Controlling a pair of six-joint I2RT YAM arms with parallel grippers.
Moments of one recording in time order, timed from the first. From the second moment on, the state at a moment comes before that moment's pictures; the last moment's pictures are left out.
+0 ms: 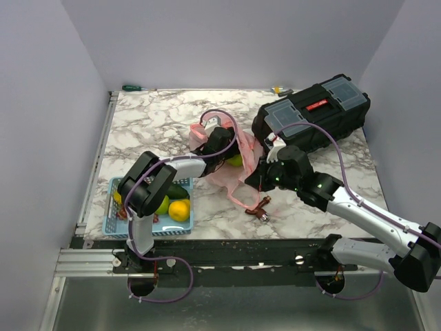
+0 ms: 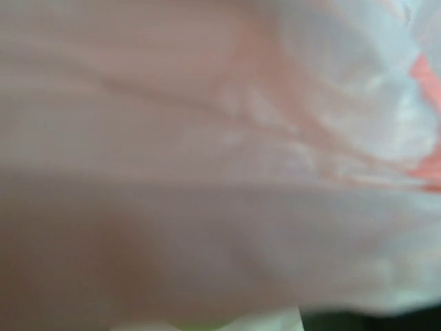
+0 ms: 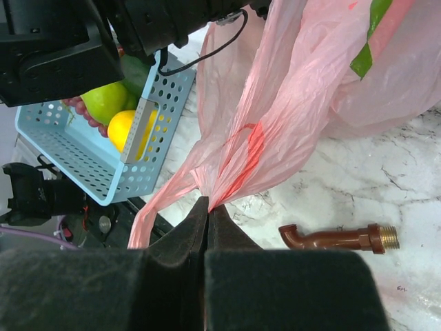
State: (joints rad) left arm -0.65 1.91 1.10 0.29 -0.21 -0.89; right arm 0.78 1.07 0.83 -0.29 -0.10 0.55
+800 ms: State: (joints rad) left arm -0.67 1.61 1.01 0.10 -0.16 -0.59; right arm 0.78 1.05 0.84 -0.31 -0.10 0.56
